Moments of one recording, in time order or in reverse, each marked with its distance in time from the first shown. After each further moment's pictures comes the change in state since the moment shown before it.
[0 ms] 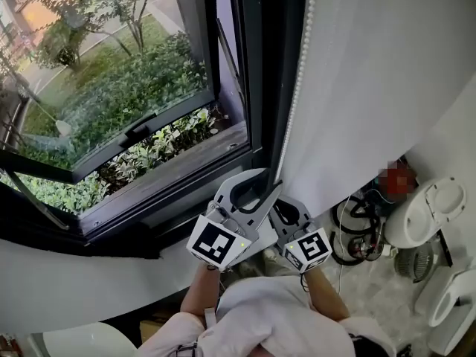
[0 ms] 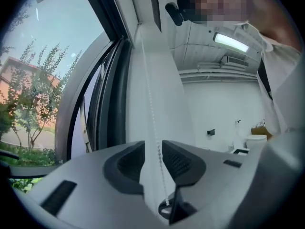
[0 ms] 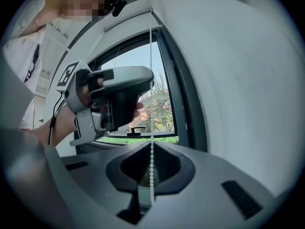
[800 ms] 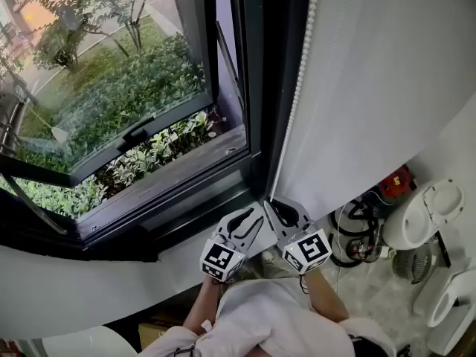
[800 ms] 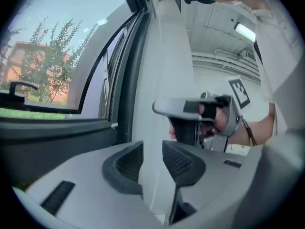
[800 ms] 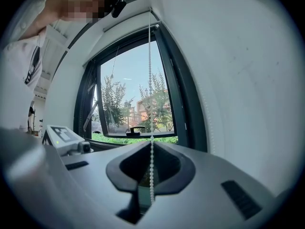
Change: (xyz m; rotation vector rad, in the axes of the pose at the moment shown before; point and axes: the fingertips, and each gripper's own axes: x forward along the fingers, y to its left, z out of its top) left arm -0.054 -0.022 -0.188 -0.183 0.273 0.068; right arm 0.004 -0.006 -0.002 -0.004 -0.001 0.008
